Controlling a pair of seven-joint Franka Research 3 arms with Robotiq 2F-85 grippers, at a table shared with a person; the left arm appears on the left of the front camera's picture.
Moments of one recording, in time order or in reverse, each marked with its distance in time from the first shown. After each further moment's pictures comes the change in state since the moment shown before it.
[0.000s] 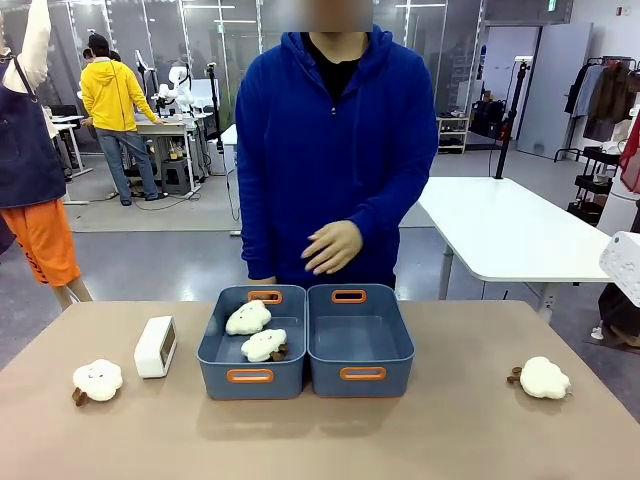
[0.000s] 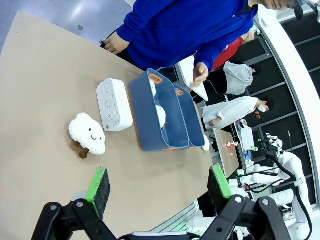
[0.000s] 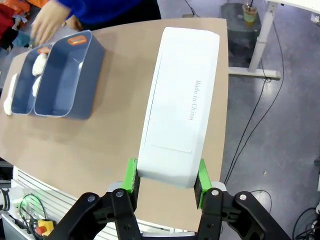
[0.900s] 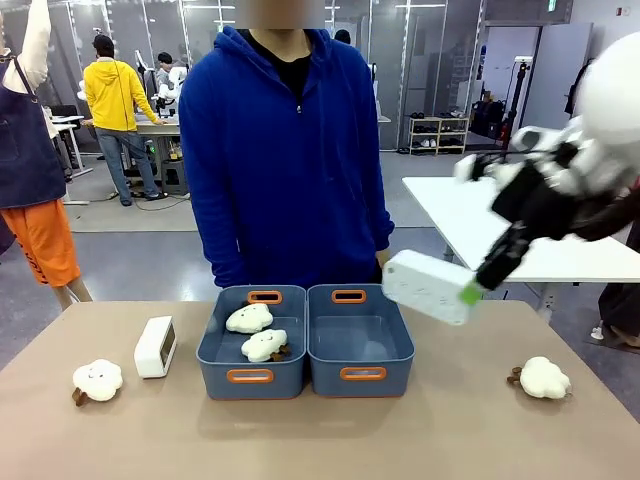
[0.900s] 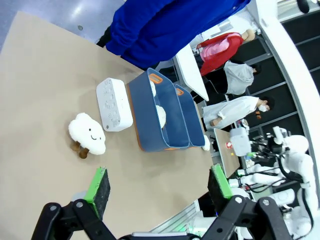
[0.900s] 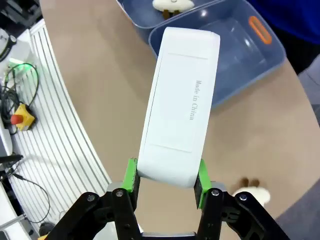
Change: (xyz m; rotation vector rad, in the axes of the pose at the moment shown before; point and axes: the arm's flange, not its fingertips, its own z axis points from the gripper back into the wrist) left arm 0.000 0.000 0.000 0.001 0.001 -0.001; right arm 0.032 0.260 -0.114 0.260 0.298 0.888
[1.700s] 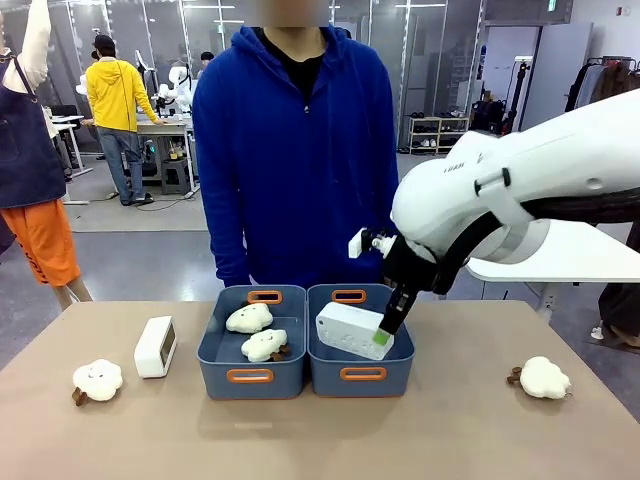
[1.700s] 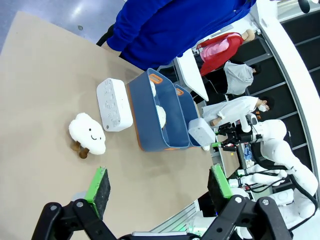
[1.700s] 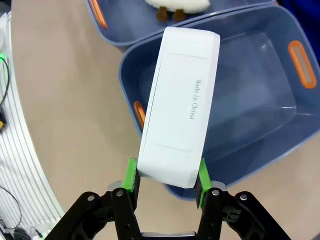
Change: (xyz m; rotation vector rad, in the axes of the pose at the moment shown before) left arm 0.000 0.000 0.000 0.000 0.000 0.000; right arm 0.066 -0.036 -0.164 0.027 0.101 0.121
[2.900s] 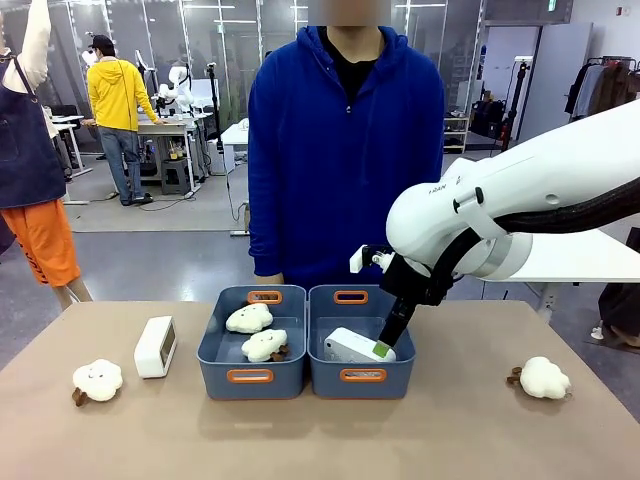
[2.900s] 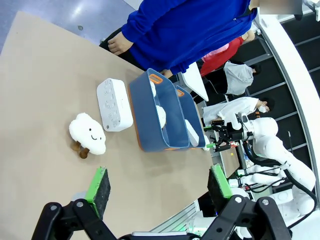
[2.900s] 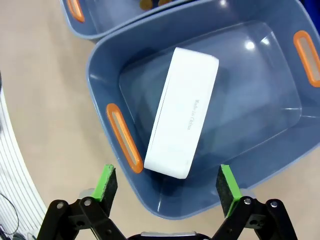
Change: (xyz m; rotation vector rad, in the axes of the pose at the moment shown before) left arm 0.000 0.000 0.000 0.000 0.000 0.000; right arm -0.008 -0.022 -0.026 0.009 -0.010 -0.040
